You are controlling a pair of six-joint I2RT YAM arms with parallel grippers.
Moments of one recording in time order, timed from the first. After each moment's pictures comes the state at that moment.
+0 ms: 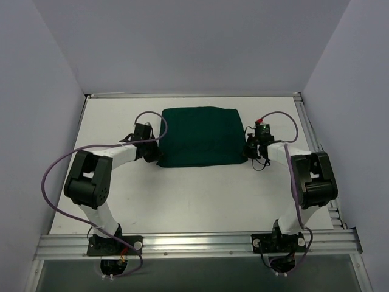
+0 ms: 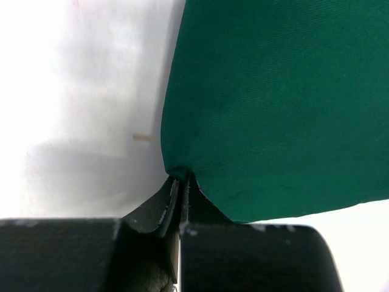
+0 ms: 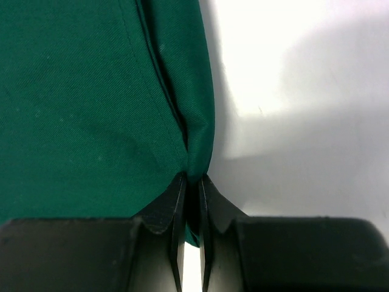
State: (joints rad) left arm -0.30 1.79 1.01 -0.17 0.10 -0.66; right arm 0.14 1.72 0.88 -0.08 -0.09 0.46
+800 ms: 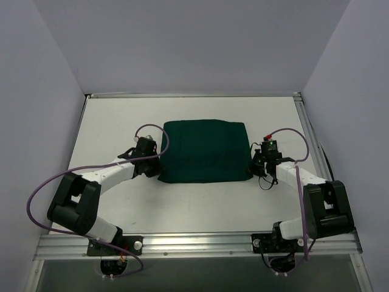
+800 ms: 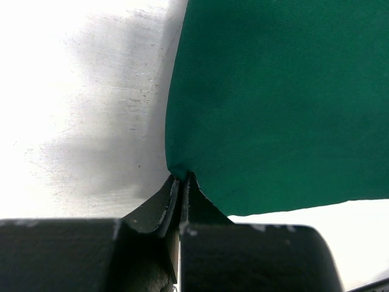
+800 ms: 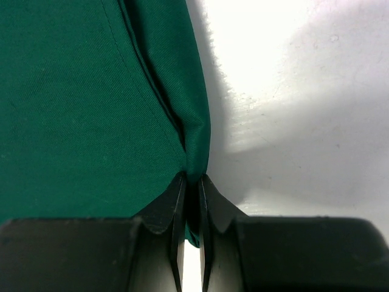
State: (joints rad) left arm -0.43 1.50 0.78 -0.26 0.01 -0.76; right arm 0.14 1.39 0.60 -0.18 -0.06 0.56
